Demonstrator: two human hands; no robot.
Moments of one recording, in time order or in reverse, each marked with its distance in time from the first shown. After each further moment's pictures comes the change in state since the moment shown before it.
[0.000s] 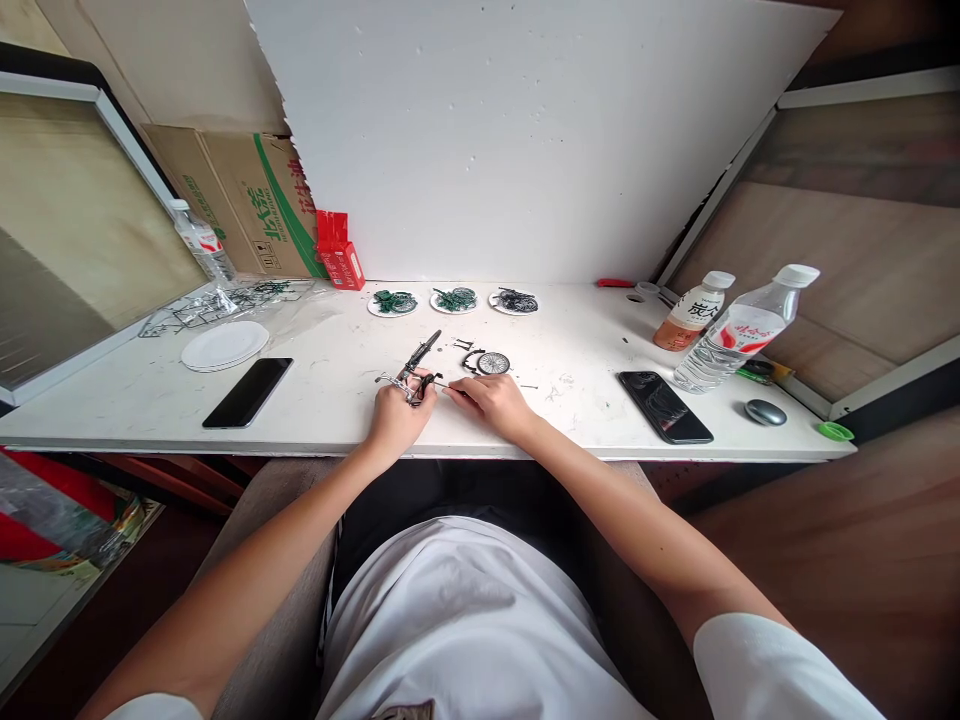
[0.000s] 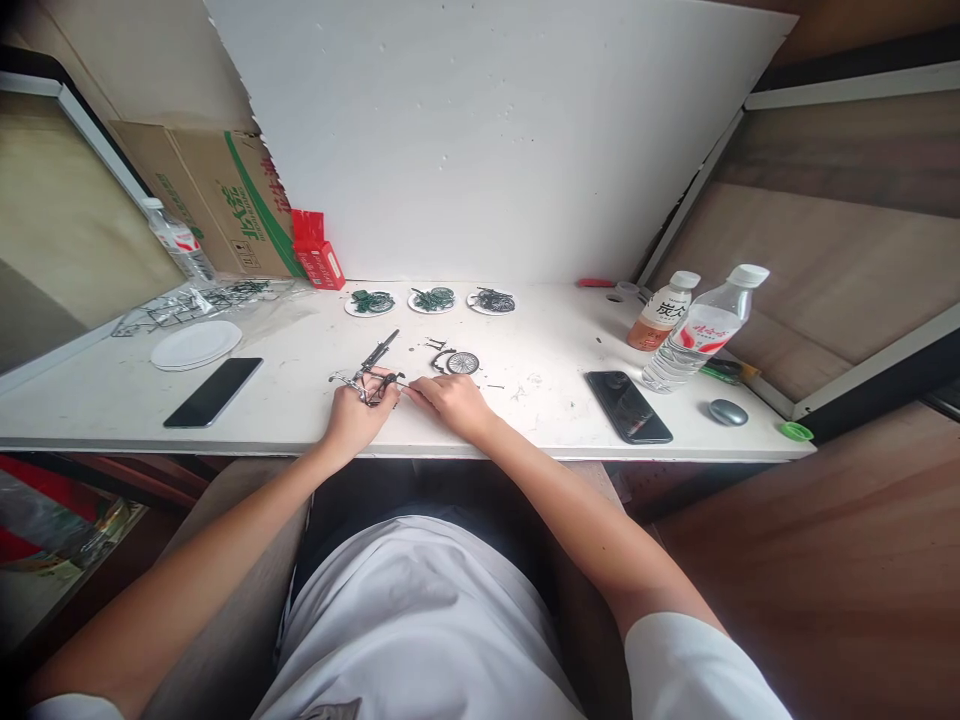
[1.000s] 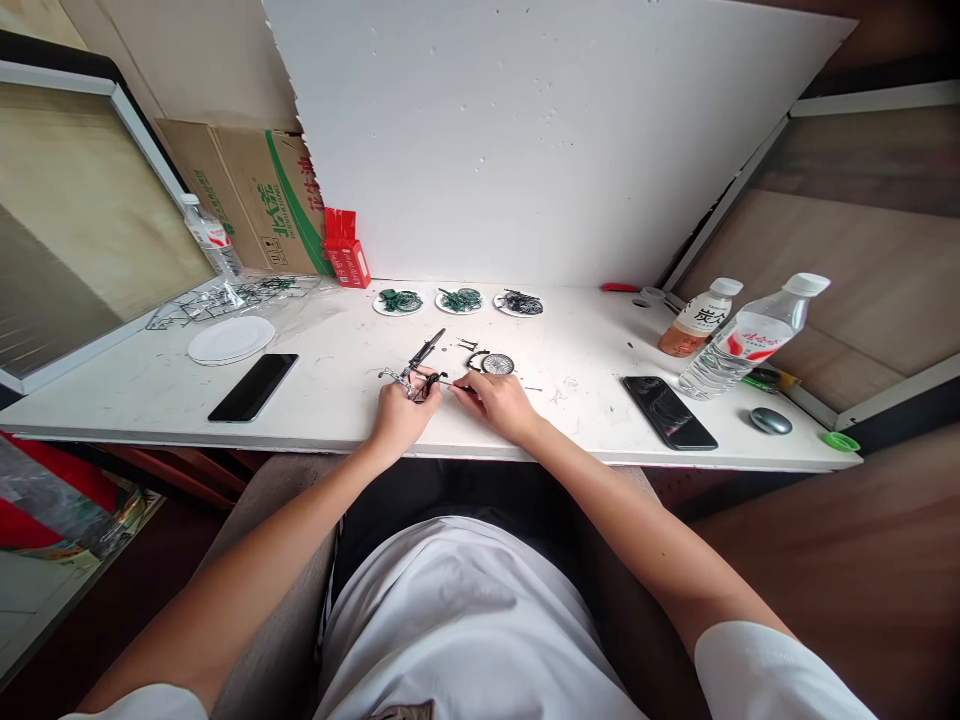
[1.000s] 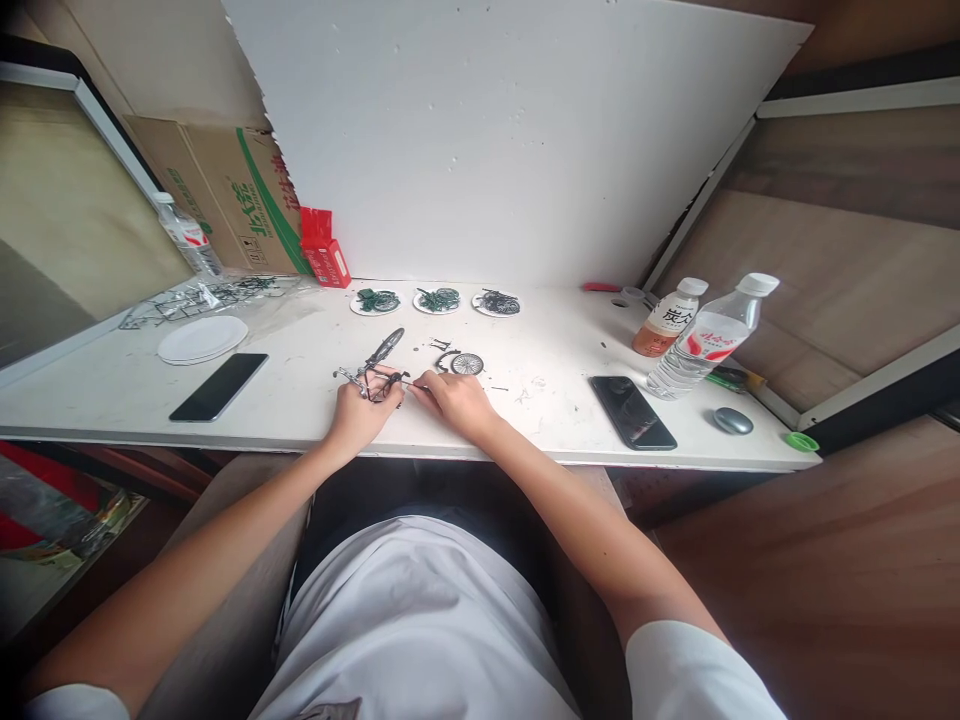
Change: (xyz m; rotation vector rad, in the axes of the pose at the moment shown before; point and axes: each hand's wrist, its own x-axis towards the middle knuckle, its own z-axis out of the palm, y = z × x) left_hand 0.001 0.007 0.001 -0.110 0.028 -0.096; right_hand 0.001 -0.002 -0.001 -0.073 0.024 0.040
